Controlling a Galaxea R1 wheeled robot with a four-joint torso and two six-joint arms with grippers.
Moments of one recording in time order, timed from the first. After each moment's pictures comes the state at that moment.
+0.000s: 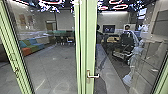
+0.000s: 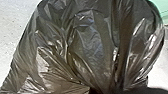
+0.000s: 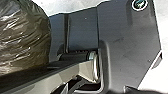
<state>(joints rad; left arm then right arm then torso) 1.43 3.03 -2.72 -0.47 0.12 0.31 -1.55 3.08 -2.70 0.17 -0.01 0.00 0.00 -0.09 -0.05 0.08</state>
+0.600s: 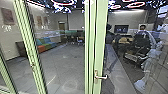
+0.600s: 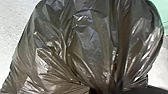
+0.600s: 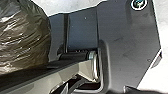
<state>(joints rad) 1.43 3.03 -2.72 -0.47 0.12 0.34 -1.55 3.08 -2.70 0.17 -0.02 0.00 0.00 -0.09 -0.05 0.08</state>
